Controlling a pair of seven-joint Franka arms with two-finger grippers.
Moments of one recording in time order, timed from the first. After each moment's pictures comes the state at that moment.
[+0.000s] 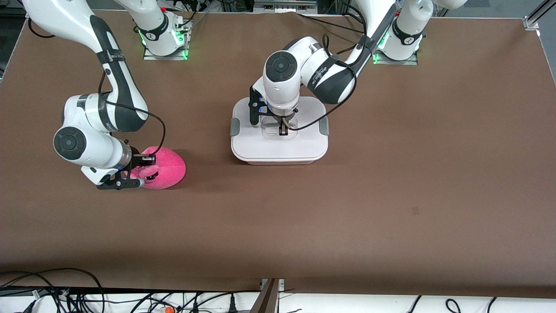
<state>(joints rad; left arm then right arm) -0.76 0.57 -0.05 -1.46 -0.03 1.97 0.73 0.15 0.44 -0.03 -1.77 0.01 2.05 0.06</state>
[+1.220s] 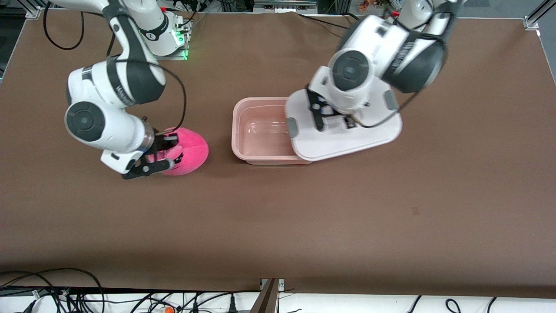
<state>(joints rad) -0.50 0.35 -0.03 -1.46 0.03 1.46 0.77 0.22 0.40 0.13 -1.50 0.01 1.69 0.05</state>
